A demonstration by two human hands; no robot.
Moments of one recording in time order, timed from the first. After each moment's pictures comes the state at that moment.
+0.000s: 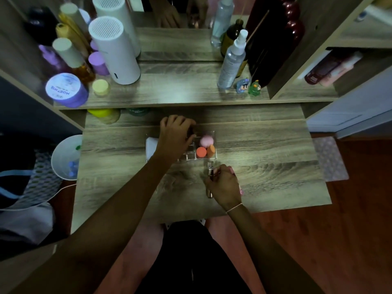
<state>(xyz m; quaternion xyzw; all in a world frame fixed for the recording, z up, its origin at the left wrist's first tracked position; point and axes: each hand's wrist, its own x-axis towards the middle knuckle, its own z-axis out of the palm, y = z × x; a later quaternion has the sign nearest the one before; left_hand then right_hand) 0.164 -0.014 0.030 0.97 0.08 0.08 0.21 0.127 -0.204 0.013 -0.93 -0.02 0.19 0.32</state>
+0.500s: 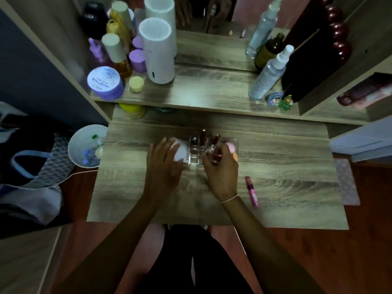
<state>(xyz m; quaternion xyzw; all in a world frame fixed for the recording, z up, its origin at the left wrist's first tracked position) 0.048 0.014 0.012 0.93 0.19 0.16 0.26 0.138 -0.124 0.042 -0.89 -0.13 0.07 0.43</state>
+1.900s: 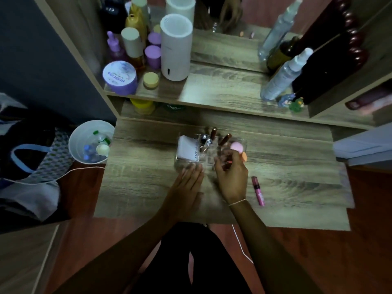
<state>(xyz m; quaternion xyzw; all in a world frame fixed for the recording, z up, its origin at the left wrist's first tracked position) 0.010 -0.024 -0.041 0.98 0.01 0.02 0.20 0.128 -0.133 0.018 -0.91 -0.14 0.04 0.39</state>
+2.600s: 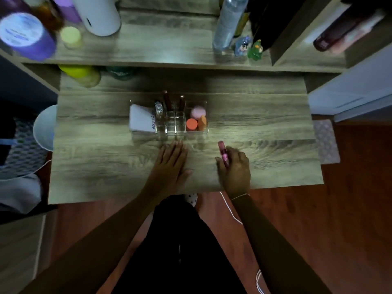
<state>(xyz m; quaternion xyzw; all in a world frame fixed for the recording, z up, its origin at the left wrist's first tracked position) 0.033 -0.085 -0.076 0.99 0.00 -0.02 0.15 0.124 -0.279 -0.040 -0.96 -0.10 0.06 0.25</state>
